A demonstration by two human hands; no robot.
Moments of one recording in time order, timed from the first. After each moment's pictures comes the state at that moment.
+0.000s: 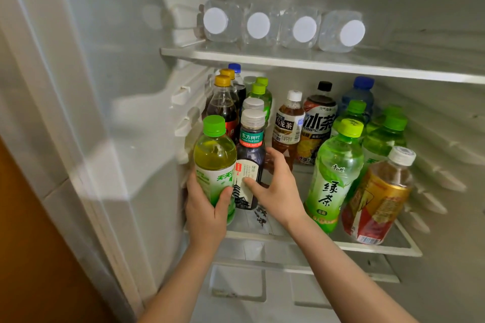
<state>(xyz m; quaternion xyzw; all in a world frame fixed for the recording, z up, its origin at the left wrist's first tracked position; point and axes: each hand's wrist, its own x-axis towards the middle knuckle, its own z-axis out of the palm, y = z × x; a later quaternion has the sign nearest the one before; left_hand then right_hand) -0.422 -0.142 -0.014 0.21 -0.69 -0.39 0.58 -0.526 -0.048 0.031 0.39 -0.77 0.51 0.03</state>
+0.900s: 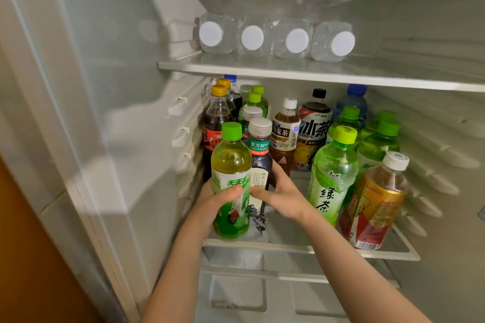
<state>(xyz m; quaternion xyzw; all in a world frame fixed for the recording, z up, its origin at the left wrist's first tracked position) -0.428 -0.159 0.021 0.06 -0.62 -0.75 0.22 -0.552 -0.039 0.036 0.40 -0.69 0.56 -0.20</state>
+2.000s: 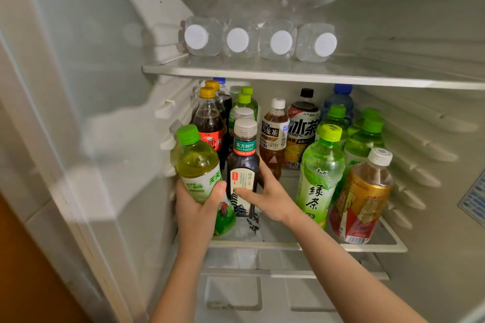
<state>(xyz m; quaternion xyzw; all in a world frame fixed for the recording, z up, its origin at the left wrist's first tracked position) -0.422 -0.140 0.015 0.17 -0.62 -0.57 0.52 -0.543 -0.039 0.033 0.42 -0.70 0.55 -0.16</state>
